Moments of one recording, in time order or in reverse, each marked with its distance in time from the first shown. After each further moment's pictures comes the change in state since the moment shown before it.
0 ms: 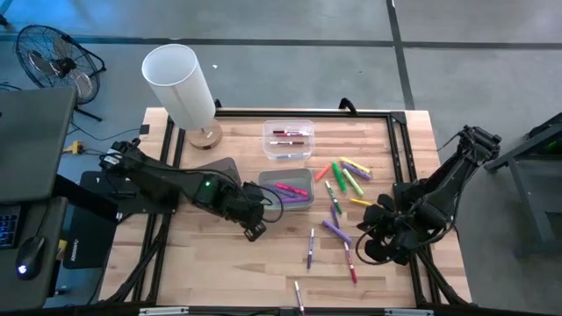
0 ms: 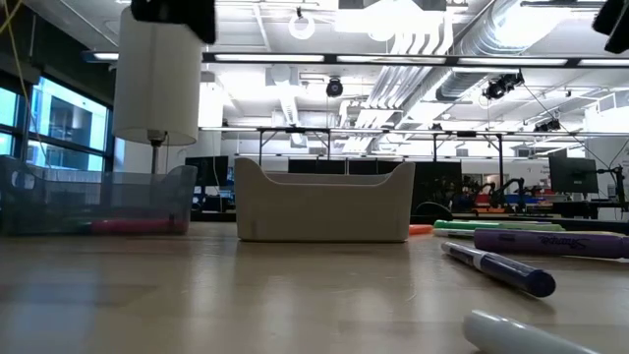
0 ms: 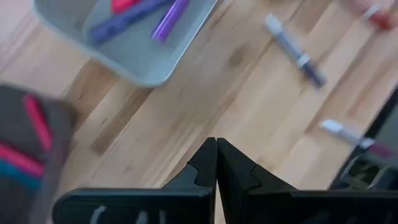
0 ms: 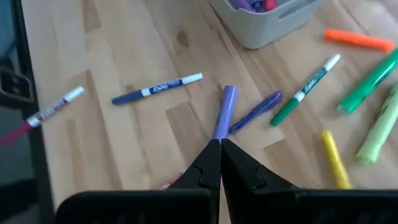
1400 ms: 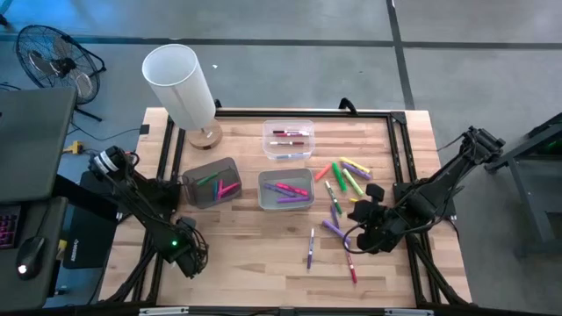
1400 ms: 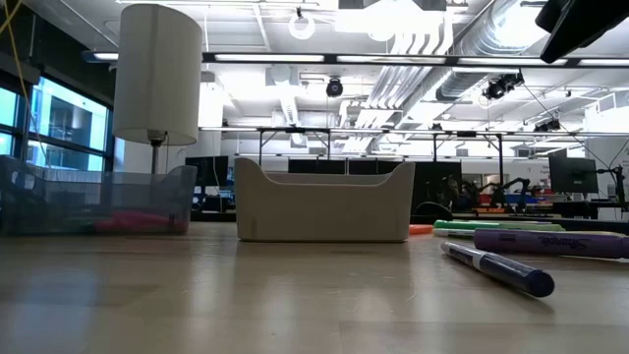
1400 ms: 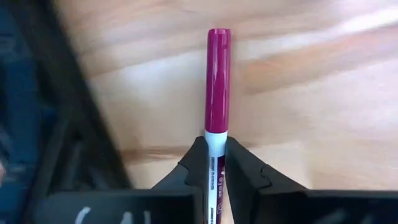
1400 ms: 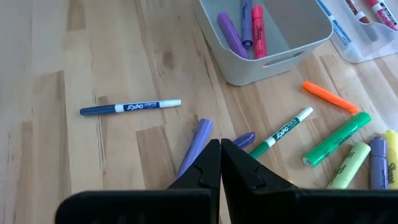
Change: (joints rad) left arm -0.547 -0.012 -0.722 0.243 0.253 -1.167; right arm -0.152 0.000 0.006 0.063 -0.004 -0.381
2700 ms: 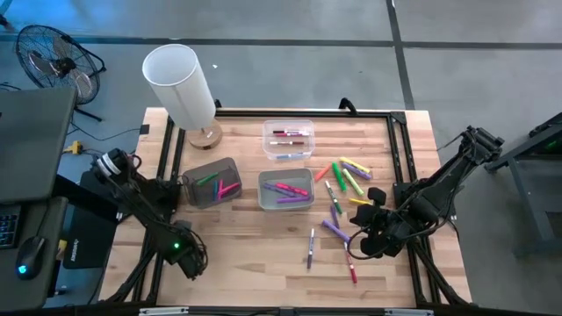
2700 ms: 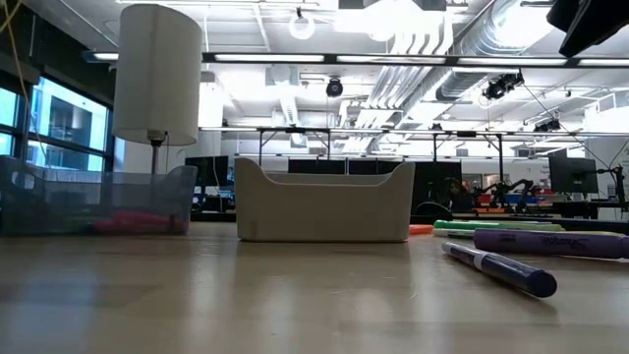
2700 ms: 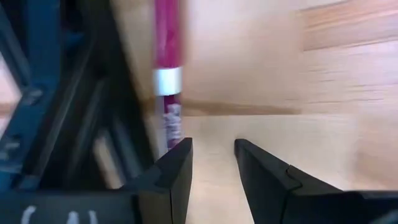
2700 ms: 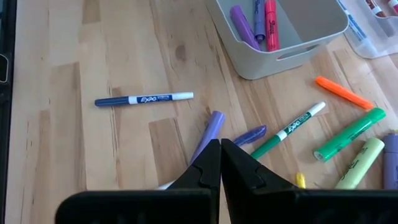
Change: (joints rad) left arm -0.009 0.004 0.020 -0.046 0.169 -0.135; right arm 0.050 0.000 0.000 -0.005 -0.007 0.034
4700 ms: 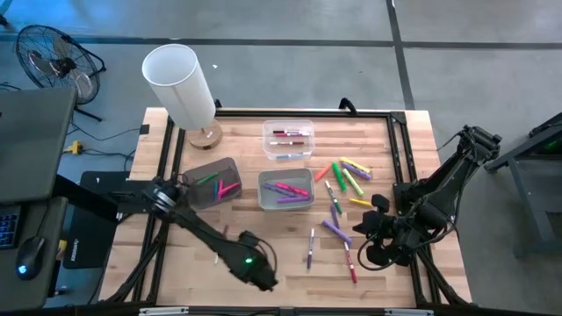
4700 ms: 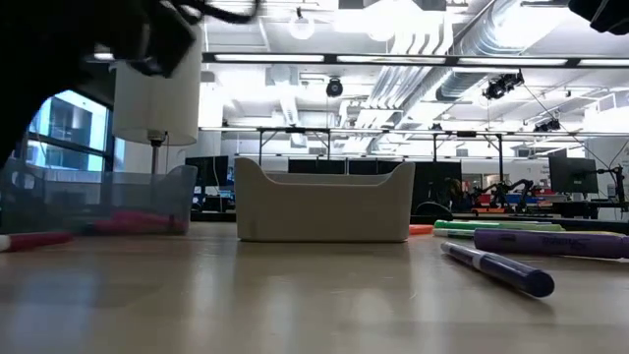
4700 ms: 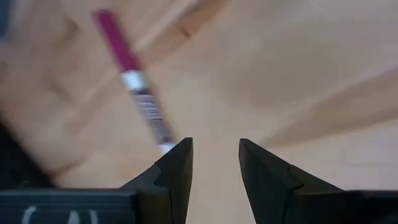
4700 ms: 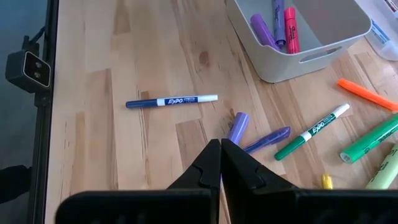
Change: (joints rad) left arm 0.296 0.555 0.933 -0.502 -0.221 0.731; right arm 0.101 0.000 0.000 0.034 0.048 0.085
